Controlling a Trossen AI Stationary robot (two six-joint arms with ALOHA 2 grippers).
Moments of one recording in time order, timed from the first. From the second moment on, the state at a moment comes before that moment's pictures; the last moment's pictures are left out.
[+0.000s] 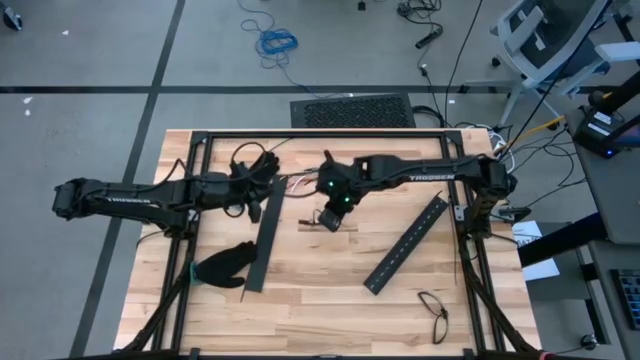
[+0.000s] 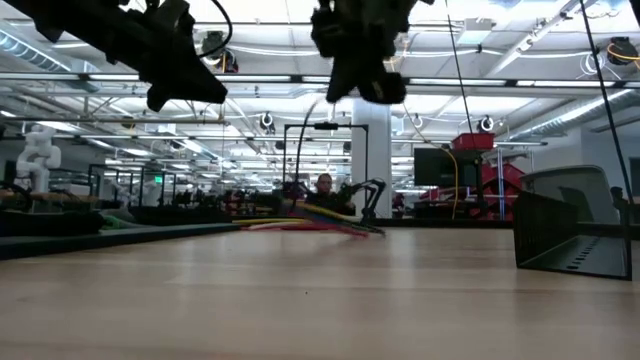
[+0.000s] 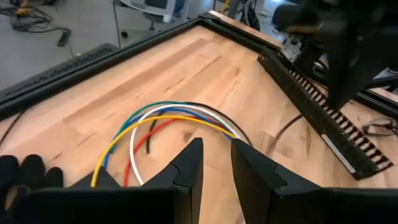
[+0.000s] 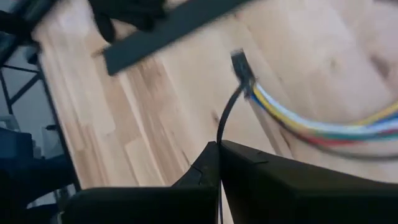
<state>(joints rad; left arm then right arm) 0.09 0.79 0.49 -0.09 -0.24 -0.39 -0.08 1.82 1.60 -0.83 -0.23 0.56</state>
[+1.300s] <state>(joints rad) 0.03 1.49 0.48 0.32 -0.02 -0.22 -0.10 1.93 1.45 -0.65 -0.24 0.65</state>
